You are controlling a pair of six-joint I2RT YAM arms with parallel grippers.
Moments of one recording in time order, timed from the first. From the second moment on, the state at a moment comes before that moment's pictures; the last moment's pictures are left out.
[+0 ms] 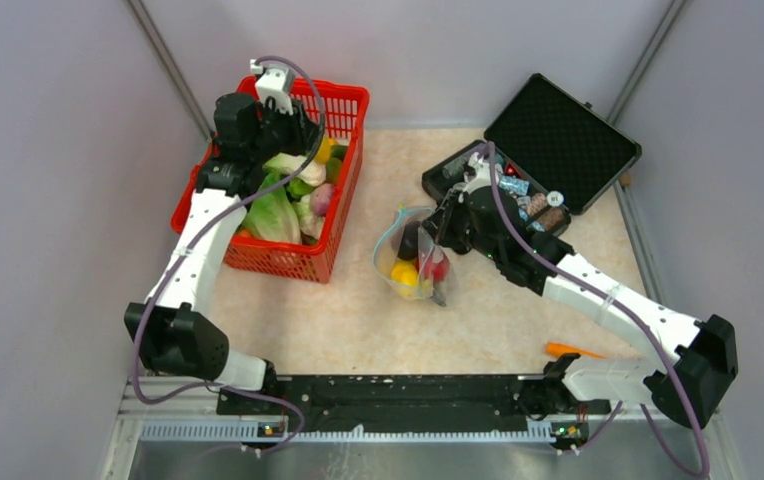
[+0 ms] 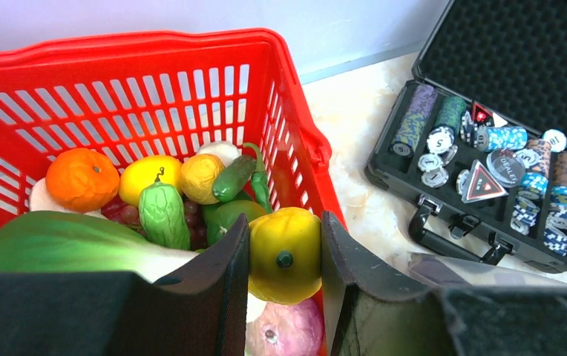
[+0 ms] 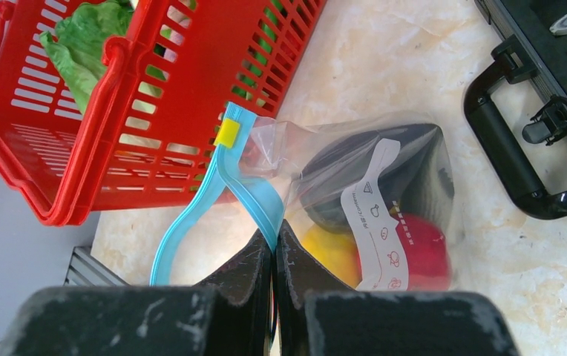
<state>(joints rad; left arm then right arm) -0.15 1.46 1.49 -0.26 0.33 -0.06 0.78 1.18 1.01 -0.24 0.15 0.69</state>
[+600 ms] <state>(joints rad) -0.15 1.14 1.29 -0.12 0.64 -0.32 0.78 1.18 1.01 -0.20 0.15 0.70</state>
